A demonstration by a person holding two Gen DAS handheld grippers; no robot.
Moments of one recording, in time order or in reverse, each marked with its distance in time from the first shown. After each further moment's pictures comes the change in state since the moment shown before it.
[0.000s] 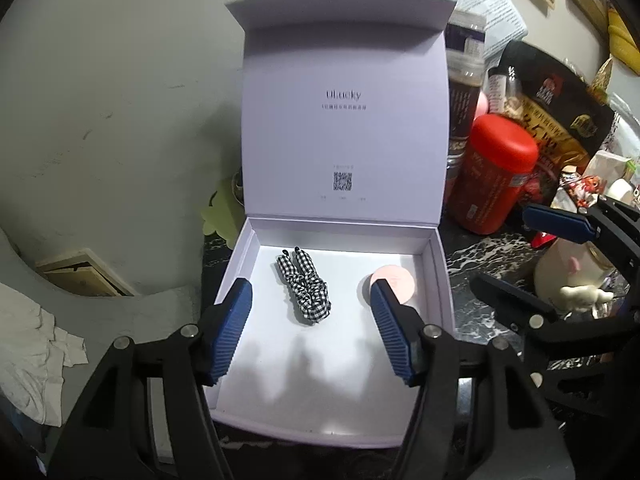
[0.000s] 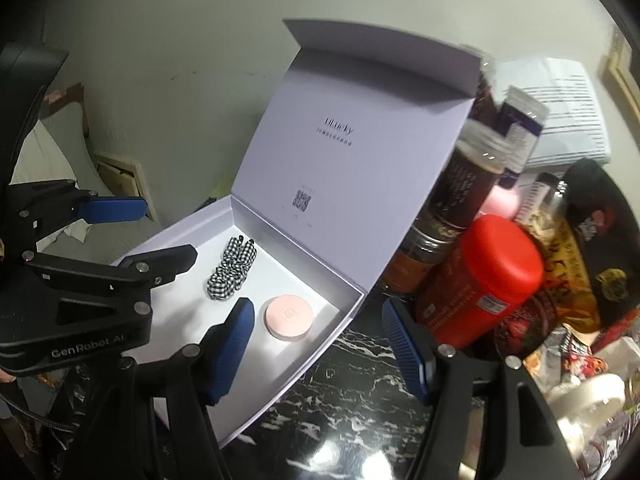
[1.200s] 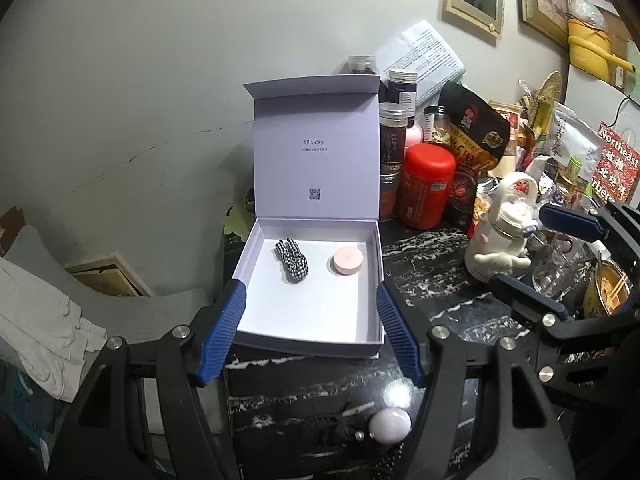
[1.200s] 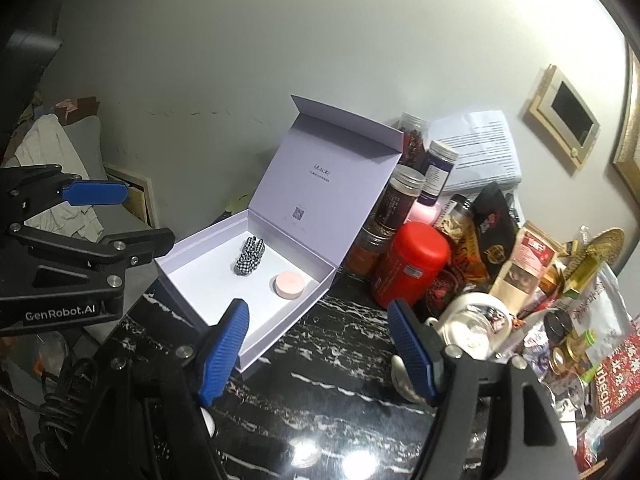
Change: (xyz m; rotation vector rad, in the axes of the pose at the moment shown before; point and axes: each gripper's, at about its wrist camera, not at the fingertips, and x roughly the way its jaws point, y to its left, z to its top) left arm -0.169 -0.021 -0.049 0.019 -0.116 -0.007; right arm -0.185 0.029 -0.048 -0.026 -0.109 -0.112
